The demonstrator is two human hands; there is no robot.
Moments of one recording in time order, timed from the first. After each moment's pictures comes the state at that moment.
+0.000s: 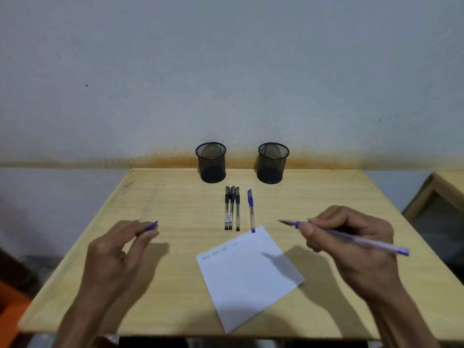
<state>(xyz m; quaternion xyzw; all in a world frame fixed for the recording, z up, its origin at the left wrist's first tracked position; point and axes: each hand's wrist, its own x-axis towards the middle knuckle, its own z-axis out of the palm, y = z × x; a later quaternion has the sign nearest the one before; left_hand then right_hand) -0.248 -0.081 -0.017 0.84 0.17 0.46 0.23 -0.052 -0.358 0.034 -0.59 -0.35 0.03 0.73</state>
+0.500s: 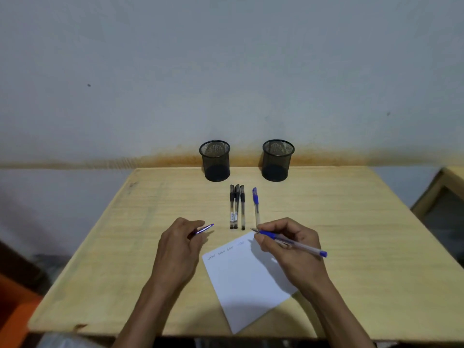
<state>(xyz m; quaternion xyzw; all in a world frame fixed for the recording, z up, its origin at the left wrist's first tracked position) -0.184 -0.095 -0.063 0.88 0.26 0.29 0.28 -0.058 -0.300 -0.031 -0.68 -0.23 0.15 0.67</state>
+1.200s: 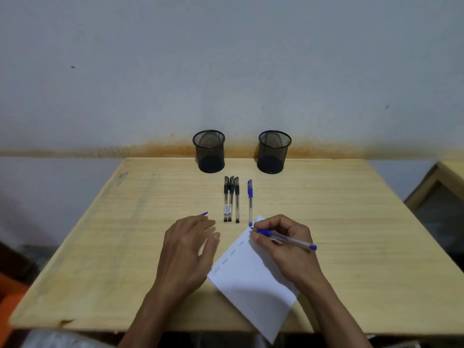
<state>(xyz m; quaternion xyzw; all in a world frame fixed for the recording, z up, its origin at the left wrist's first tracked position) -0.181 -0.125 -0.078 0.90 0.19 0.31 0.23 -0.050 -0.296 -0.048 -0.71 -0.21 0.17 0.65</state>
